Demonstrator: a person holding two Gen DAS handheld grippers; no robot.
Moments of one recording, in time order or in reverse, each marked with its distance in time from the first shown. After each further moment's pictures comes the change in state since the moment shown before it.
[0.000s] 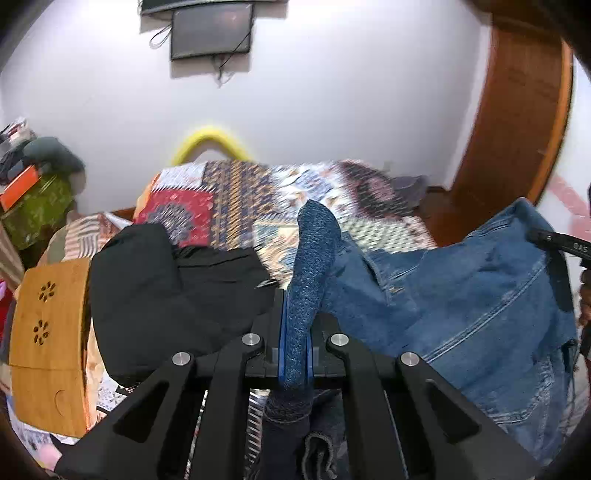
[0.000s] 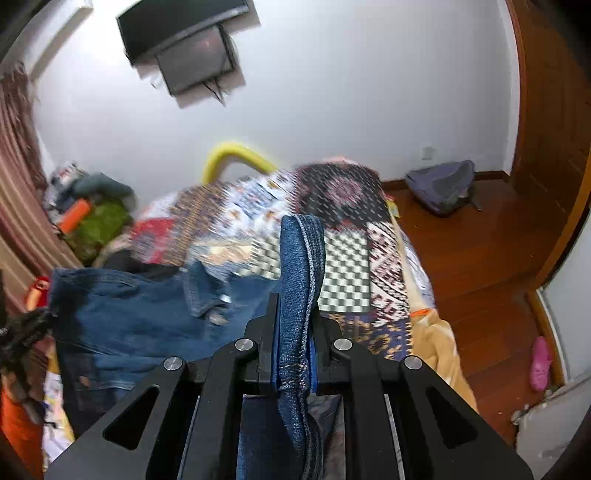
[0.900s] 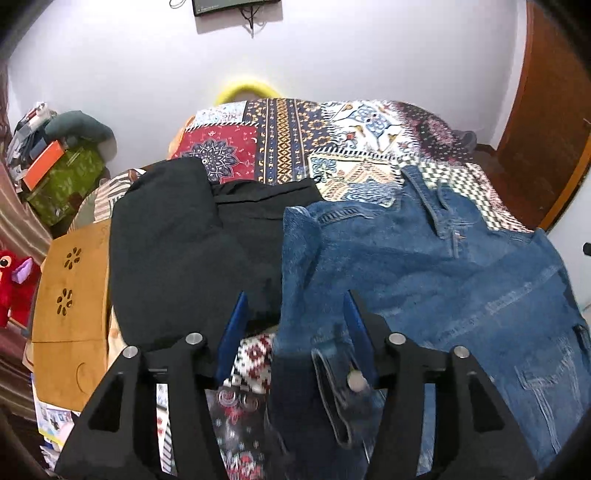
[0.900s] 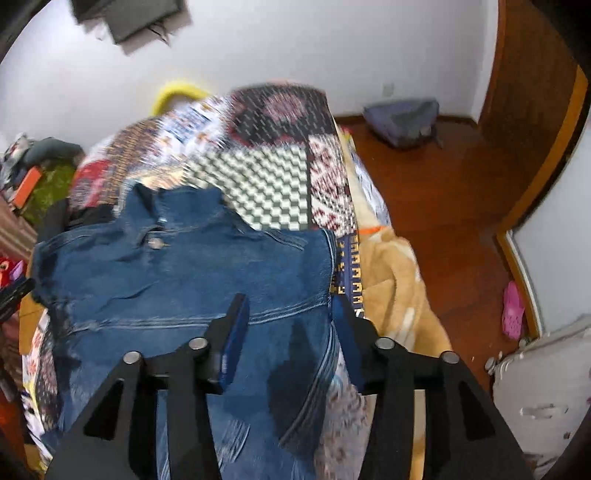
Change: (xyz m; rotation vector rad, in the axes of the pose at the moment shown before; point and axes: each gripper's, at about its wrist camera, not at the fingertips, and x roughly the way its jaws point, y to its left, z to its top) left arm 0.043 0.027 -0.044 0.009 0.161 0.152; right arm 0.009 -0.043 -0.051 0.034 0.197 -0.132
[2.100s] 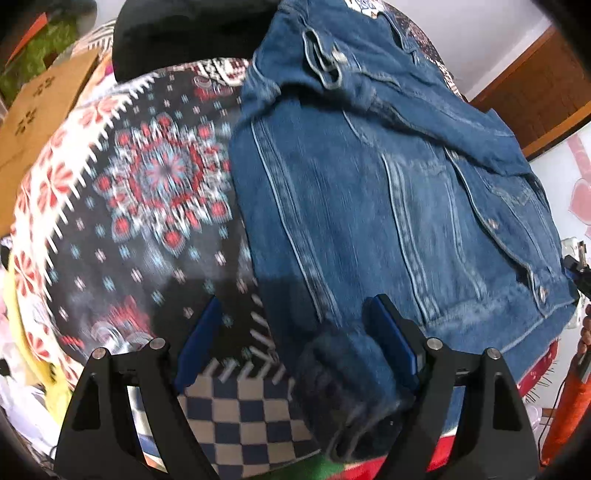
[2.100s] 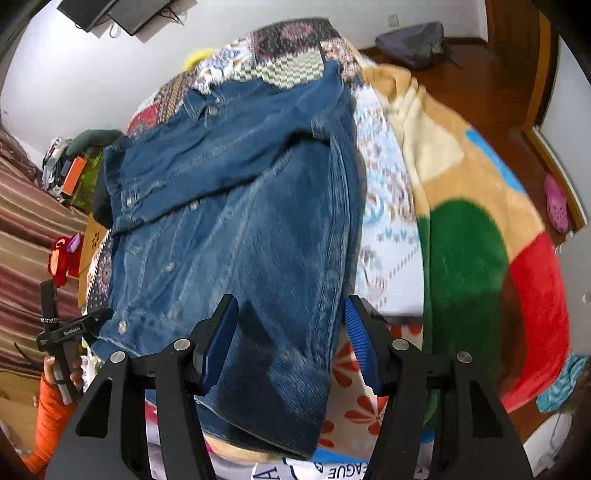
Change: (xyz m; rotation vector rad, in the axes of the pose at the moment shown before) left arm -0.031 0.012 -0.227 -0.156 0.382 -0.248; right arm -0.036 -0.004 -0.196 0.175 0.186 0.250
